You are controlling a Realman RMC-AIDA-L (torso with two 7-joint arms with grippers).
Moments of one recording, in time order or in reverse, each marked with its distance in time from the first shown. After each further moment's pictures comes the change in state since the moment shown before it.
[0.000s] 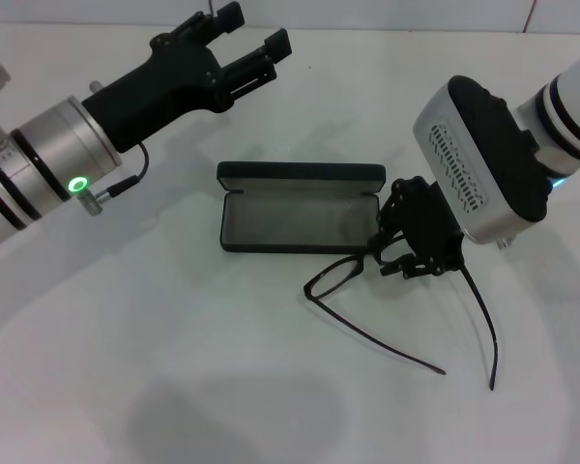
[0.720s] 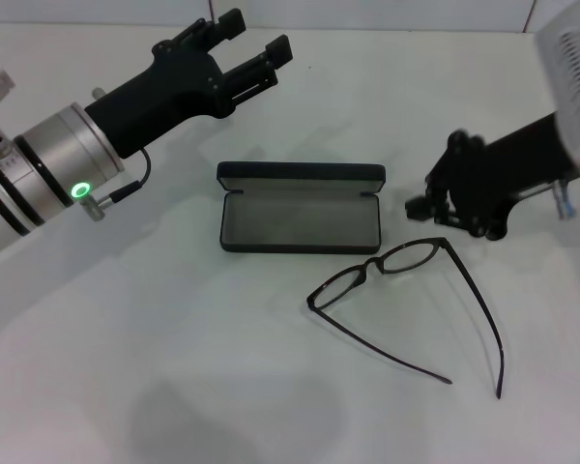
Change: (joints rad) left arm -0.005 0.000 0.000 -0.029 -0.009 0.003 0.014; right arm -0.138 -0.011 0.303 -0.153 0.063 -0.182 0.001
